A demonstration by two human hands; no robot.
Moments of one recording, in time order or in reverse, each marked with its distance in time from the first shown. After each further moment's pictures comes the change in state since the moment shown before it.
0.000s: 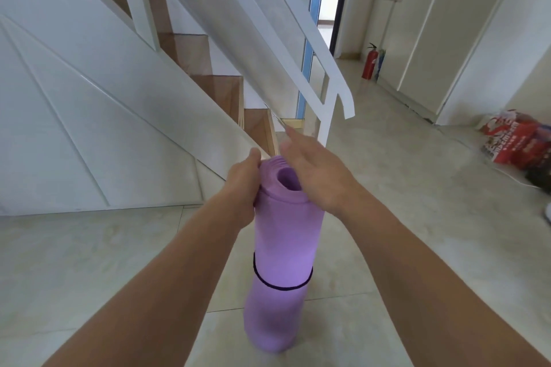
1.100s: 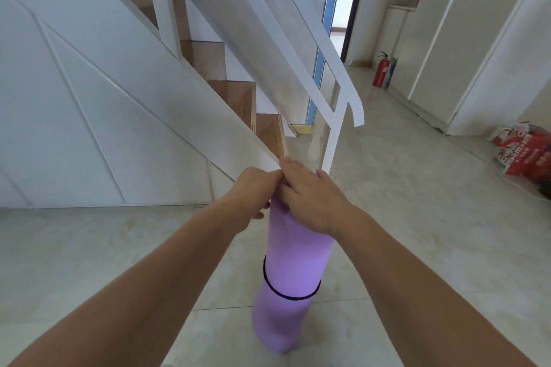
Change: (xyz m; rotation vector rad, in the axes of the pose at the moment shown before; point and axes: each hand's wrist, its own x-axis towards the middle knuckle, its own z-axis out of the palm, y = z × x) left_hand -0.015 0.000 -0.021 0.475 -0.075 0.131; right_hand -0.011 -0.007 0.022 -0.385 -0.207 -0.127
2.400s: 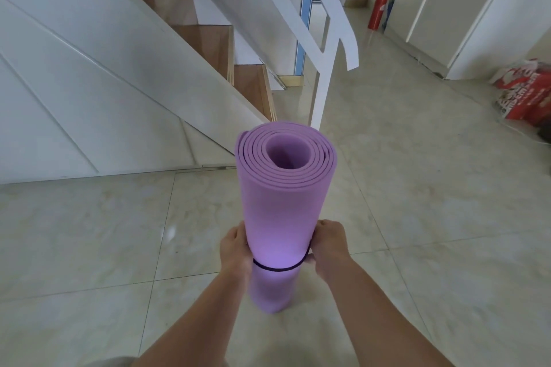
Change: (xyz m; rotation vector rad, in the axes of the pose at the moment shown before) left_hand 0.040 -0.202 0.103 -0.463 0.314 -0.310; right_hand -0.026 0.121 0.177 1.185 0.334 1.006
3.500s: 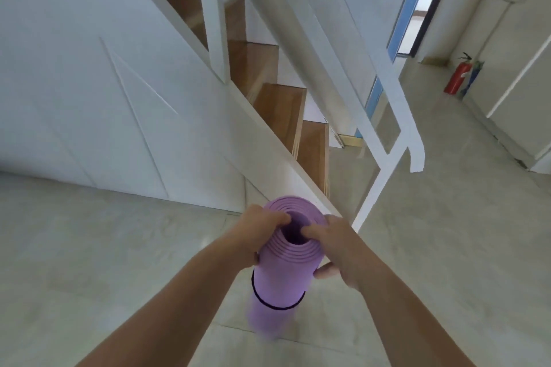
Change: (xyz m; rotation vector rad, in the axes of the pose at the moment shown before) left_hand -0.050 0.316 -0.031 0.259 -0.208 -0.025; right_hand -0.083 -0.272 0.077 -0.529 -0.506 -0.179
